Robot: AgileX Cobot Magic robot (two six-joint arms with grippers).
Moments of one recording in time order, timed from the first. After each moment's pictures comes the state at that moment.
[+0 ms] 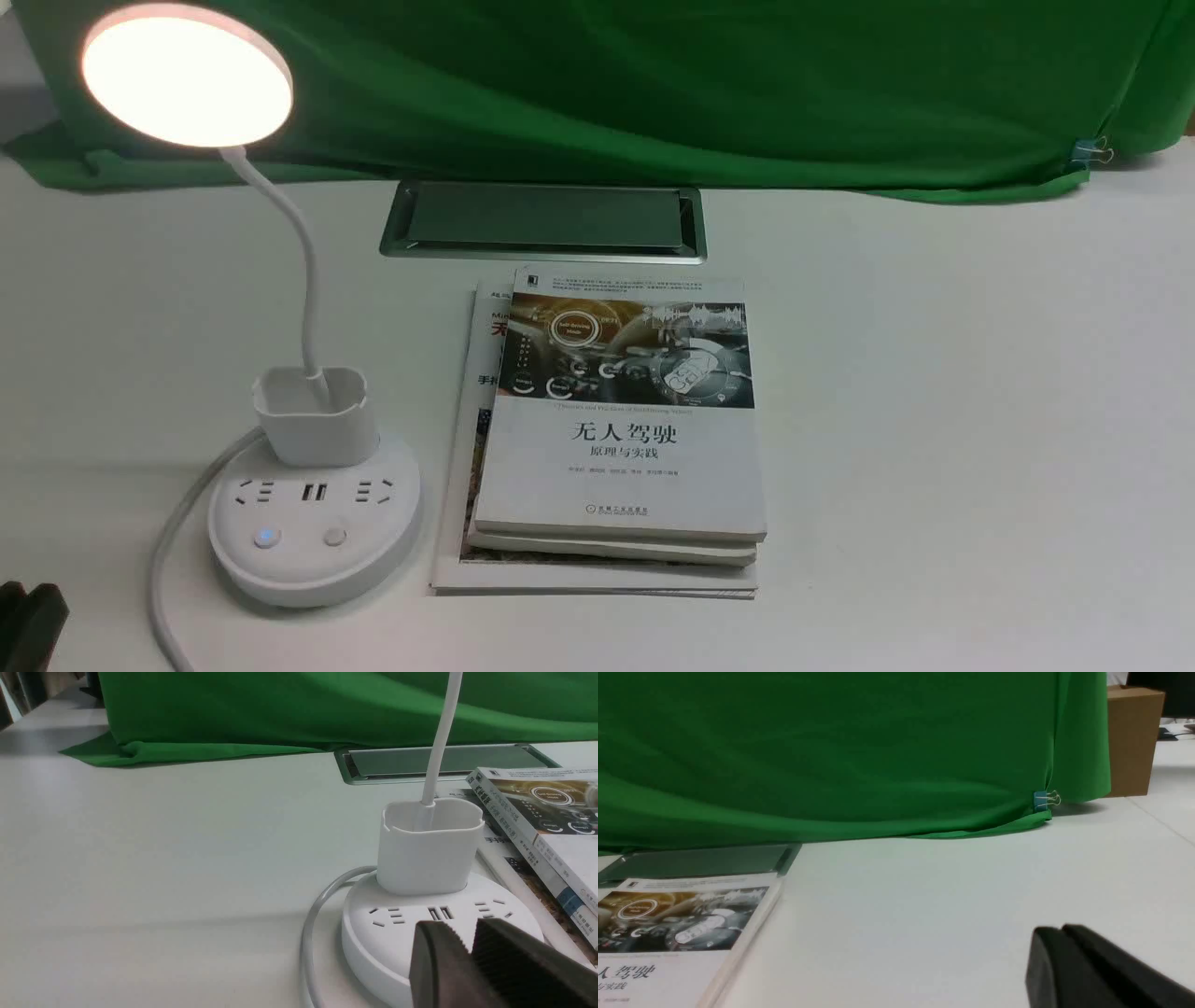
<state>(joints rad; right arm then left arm) 0.04 0.00 0.01 0.04 0.09 0.03 -0.05 0.00 0.01 -0.04 0.24 0.11</state>
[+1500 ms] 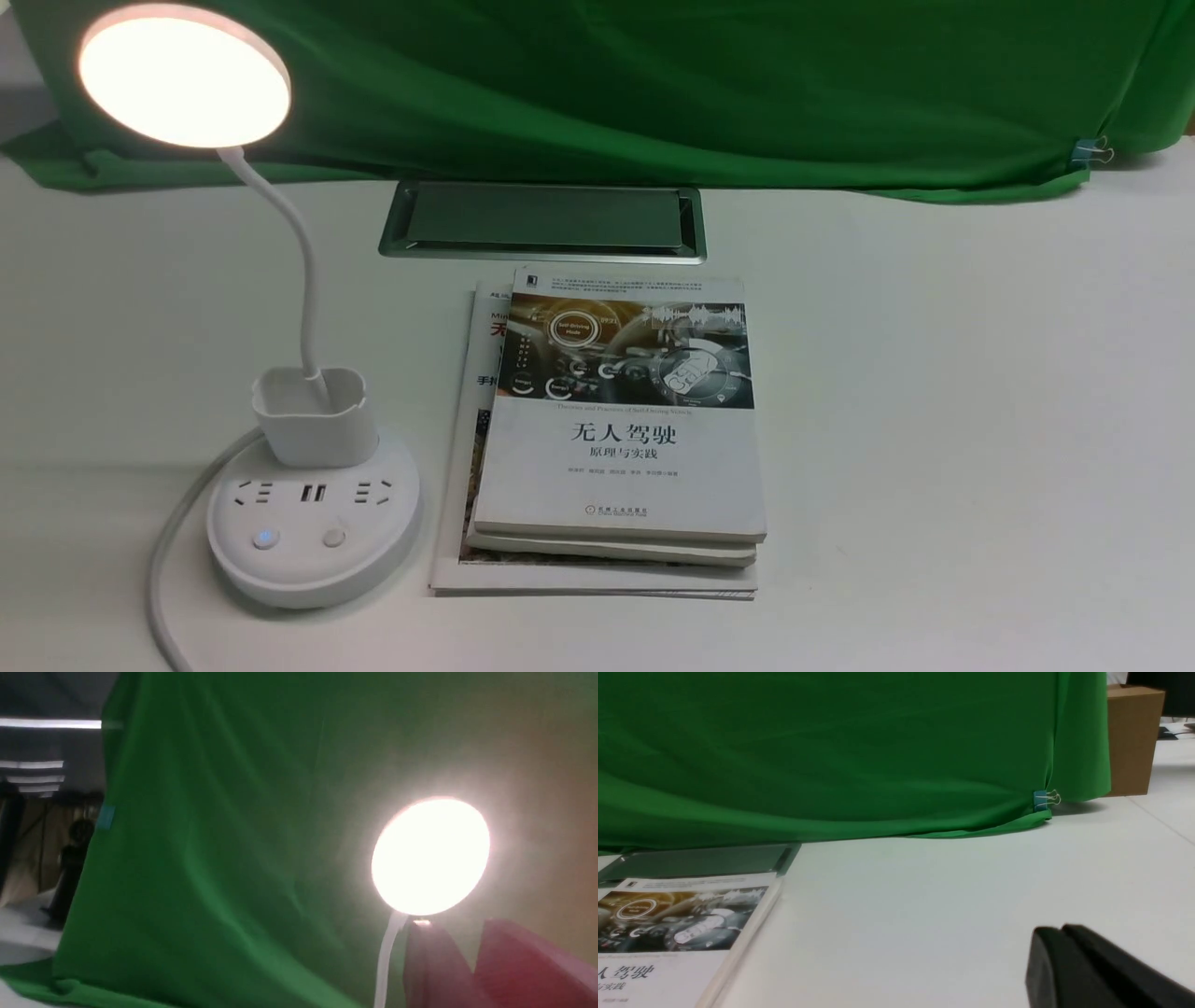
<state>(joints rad) 0.04 0.00 0.01 0.04 0.09 0.03 -0.05 0.00 0.00 -0.11 -0.33 -0.13</state>
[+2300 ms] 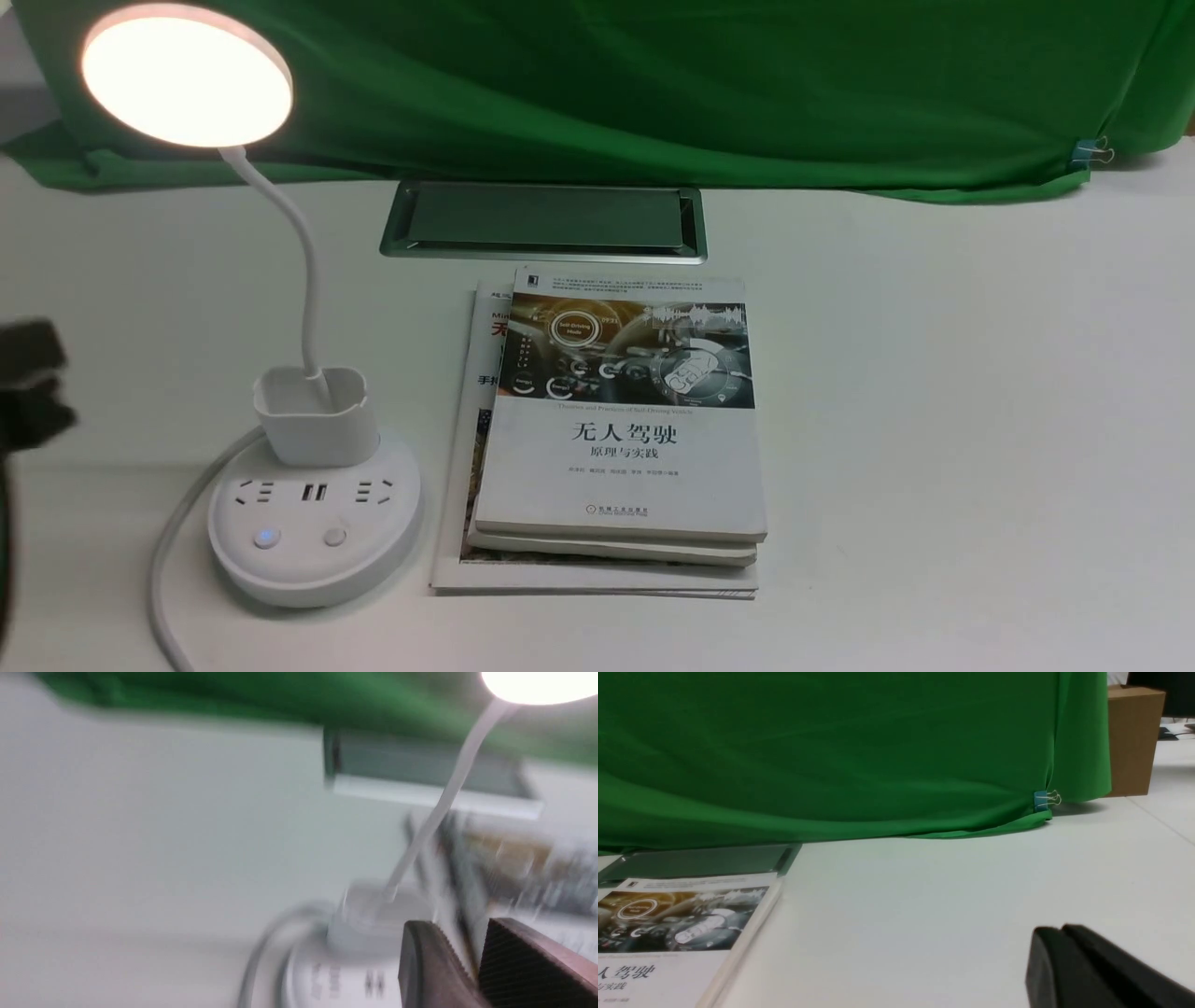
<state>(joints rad) 0.04 0.00 0.01 0.04 0.09 0.03 -0.05 0.72 -0.61 -0.10 0.49 -0.05</state>
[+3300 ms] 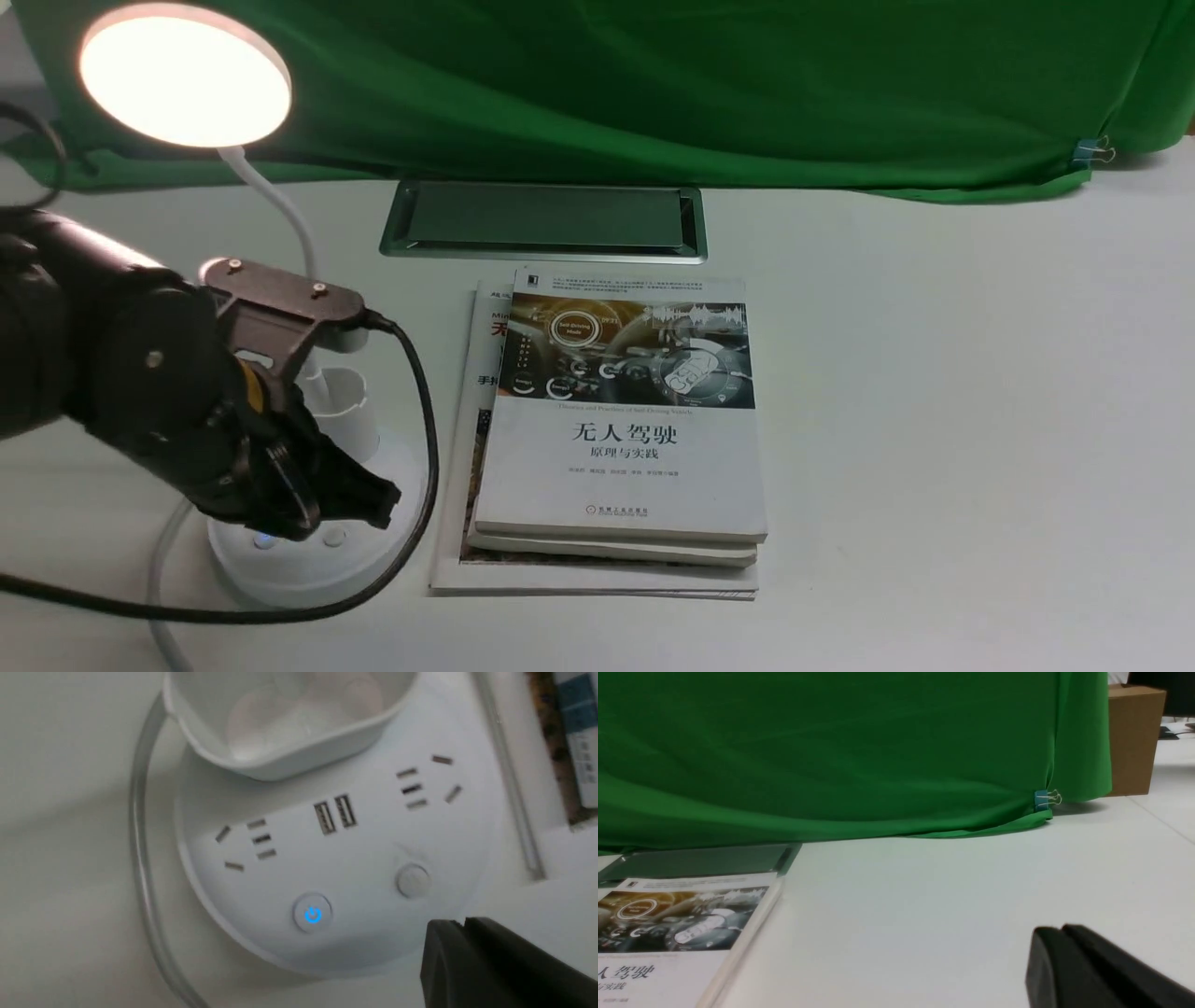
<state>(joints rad) 0.04 0.00 0.01 0.04 0.09 0.03 -0.37 1.45 -0.87 0.09 0.74 -0.07</state>
